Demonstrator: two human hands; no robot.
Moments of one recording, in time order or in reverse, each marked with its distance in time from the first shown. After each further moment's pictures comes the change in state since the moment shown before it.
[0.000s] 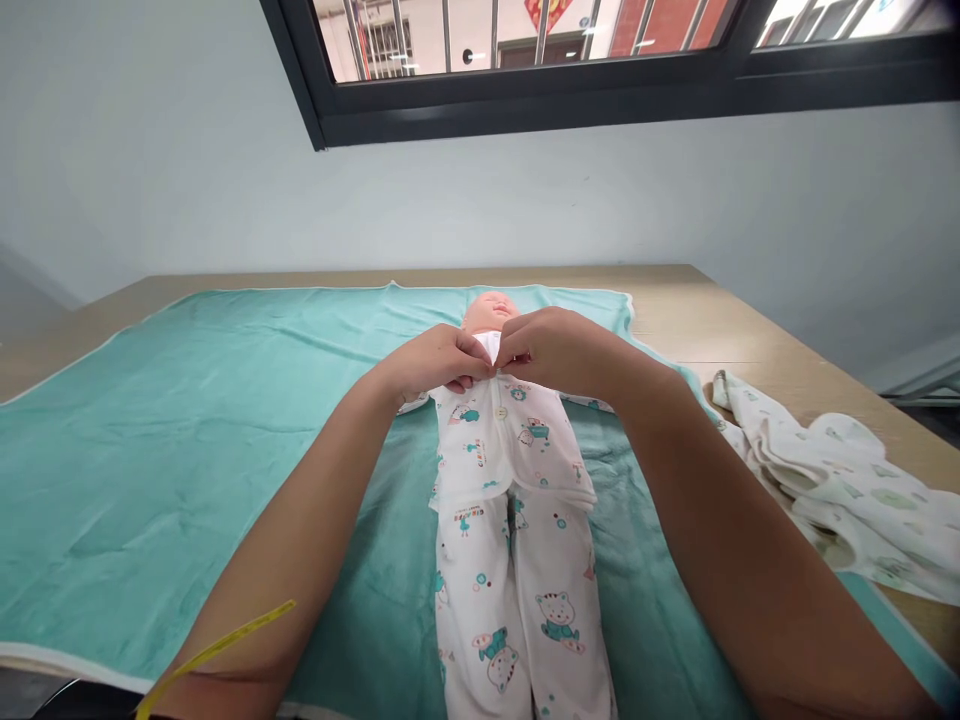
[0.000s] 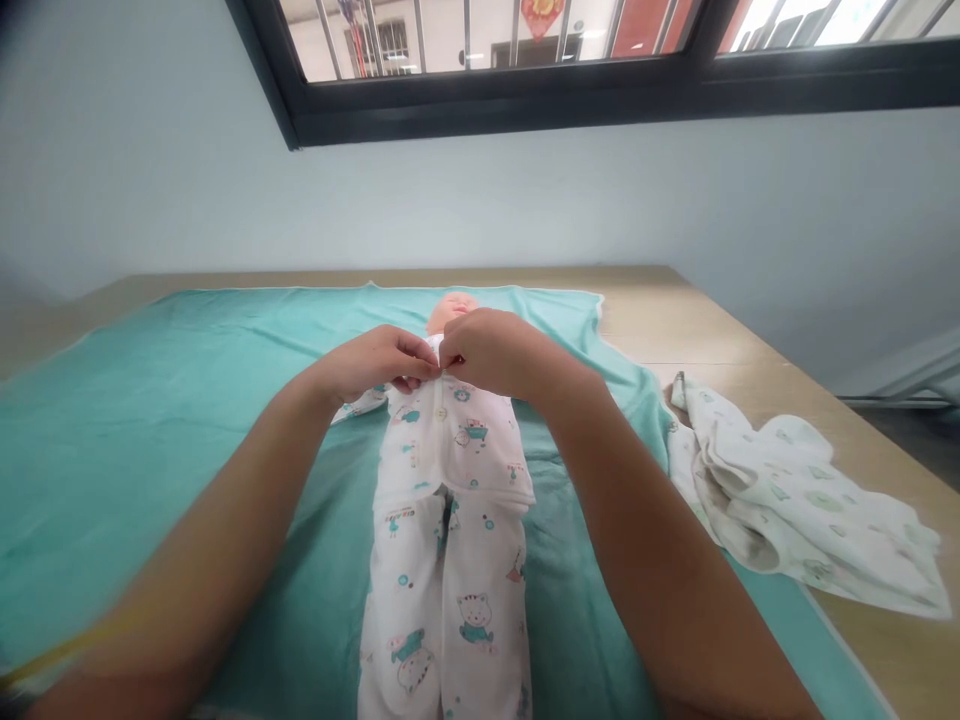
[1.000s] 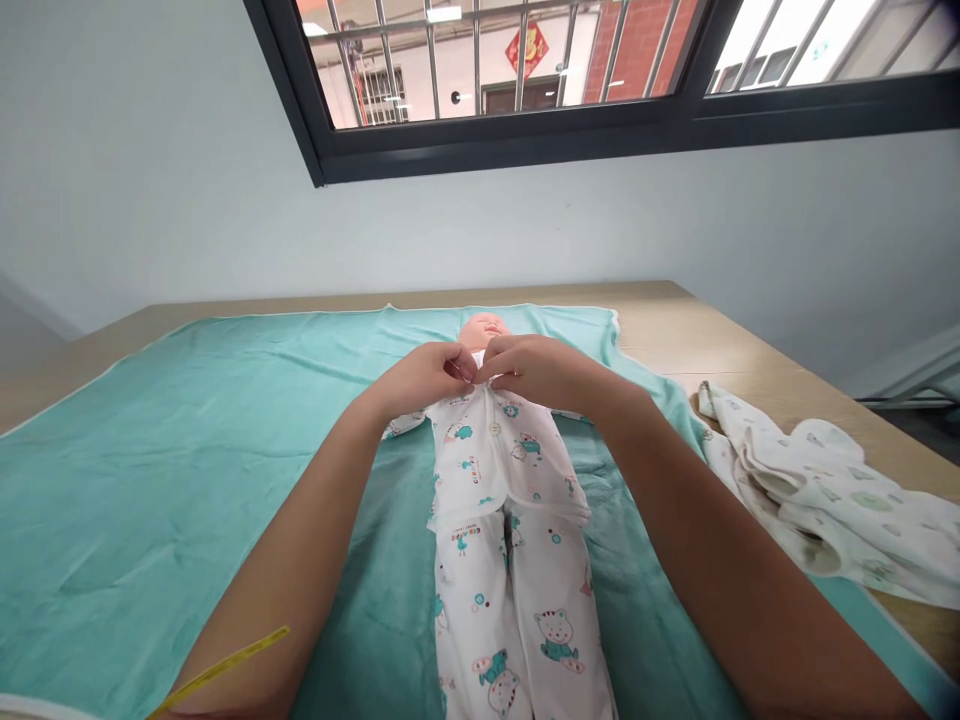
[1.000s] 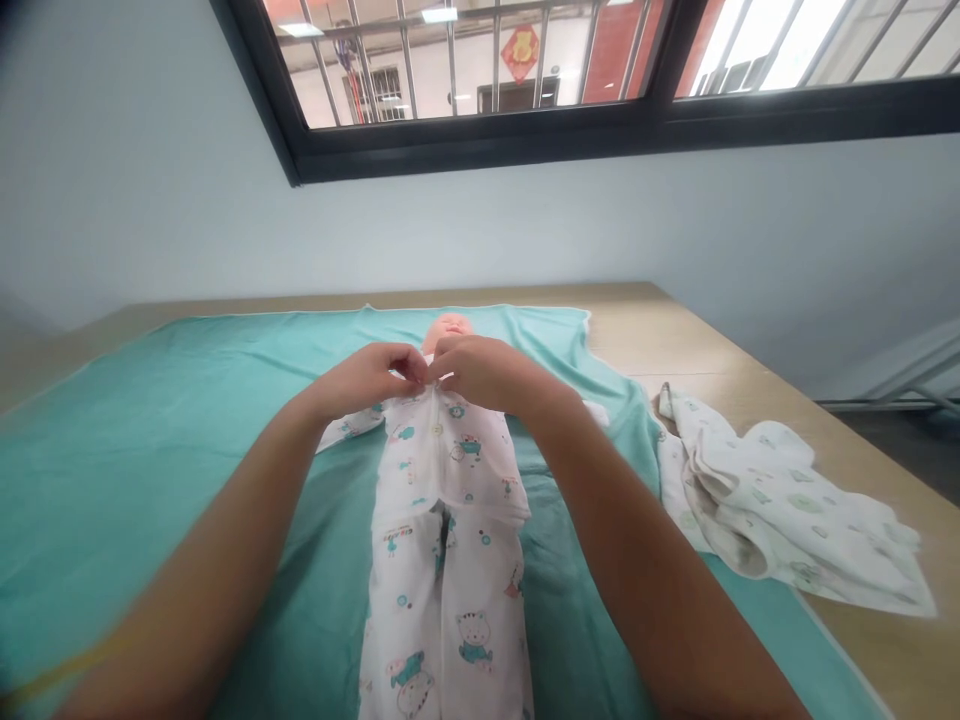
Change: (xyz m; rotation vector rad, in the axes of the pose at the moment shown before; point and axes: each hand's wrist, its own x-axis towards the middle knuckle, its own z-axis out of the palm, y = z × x) left_hand -0.002 -0.002 -0.007 0.233 0.101 0.119; right_hand 0.002 0.008 0.004 -0.019 -0.046 0.000
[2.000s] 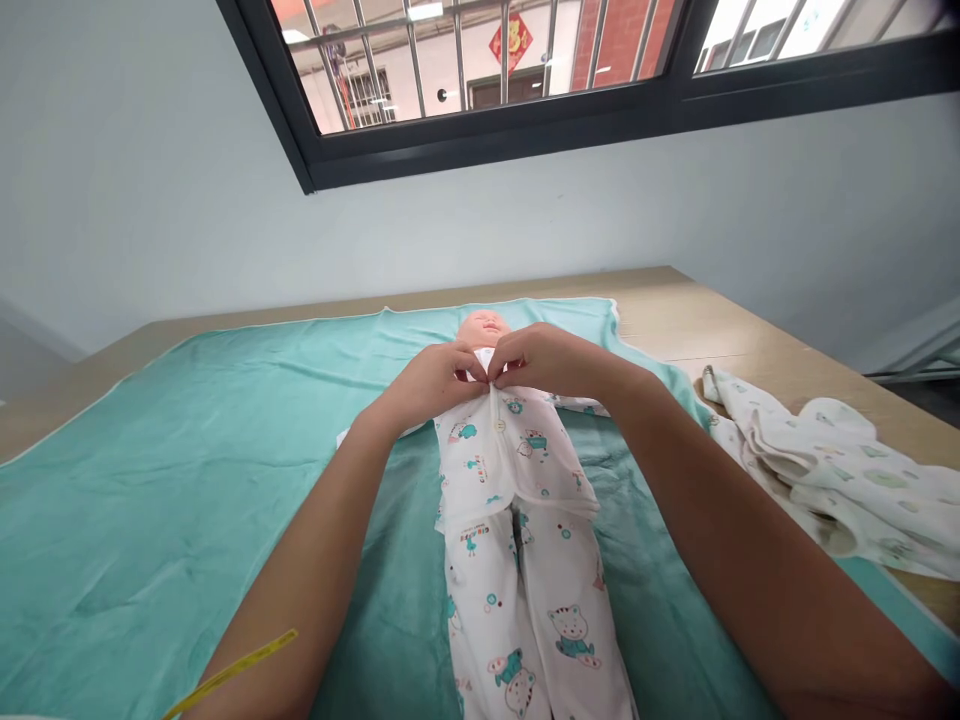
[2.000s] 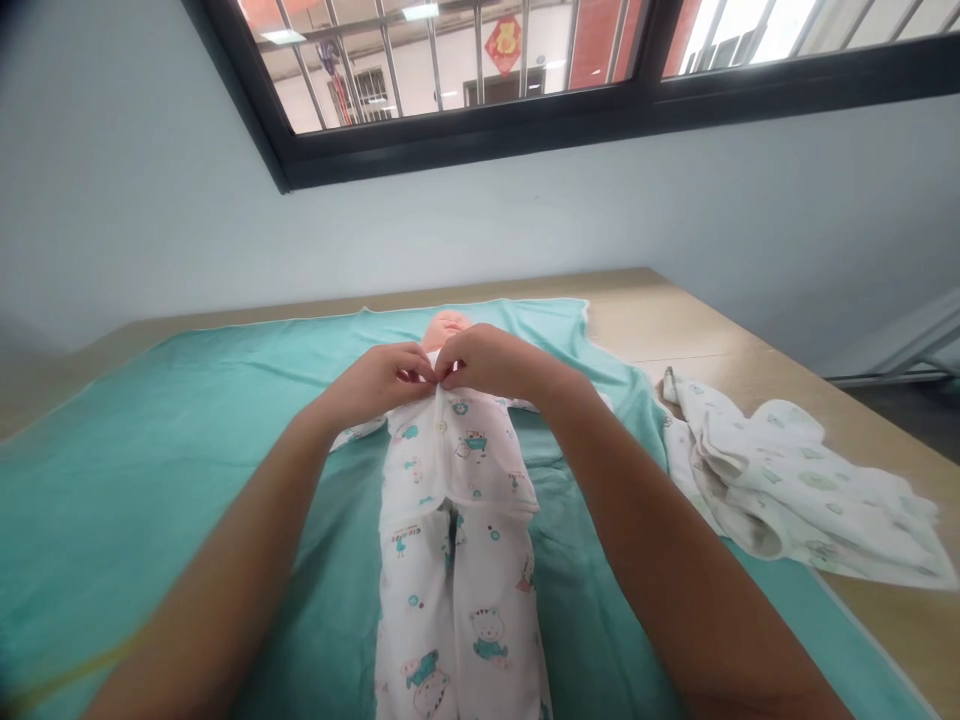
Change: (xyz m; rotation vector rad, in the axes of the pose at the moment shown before) left_hand 0.003 0.000 0.011 0.192 0.033 0.219; right_hand 0.000 0.011 0.000 0.162 0.022 0.063
